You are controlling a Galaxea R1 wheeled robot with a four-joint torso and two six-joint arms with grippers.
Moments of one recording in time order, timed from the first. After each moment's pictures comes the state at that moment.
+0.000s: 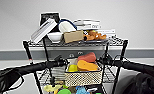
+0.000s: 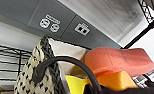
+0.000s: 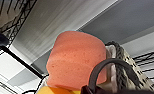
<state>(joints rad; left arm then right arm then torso) 0.24 2.54 -1.84 -0.22 0.17 -0.36 -0.24 2.60 -1.91 0.25 -0.10 0.32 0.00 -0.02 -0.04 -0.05</state>
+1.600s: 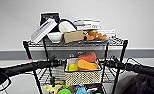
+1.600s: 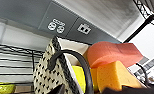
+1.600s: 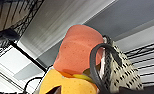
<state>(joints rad) 0.22 2.36 -1.66 -0.18 0.22 -0.36 -0.27 2.38 -1.64 0.23 -0.07 0.32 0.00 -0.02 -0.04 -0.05</state>
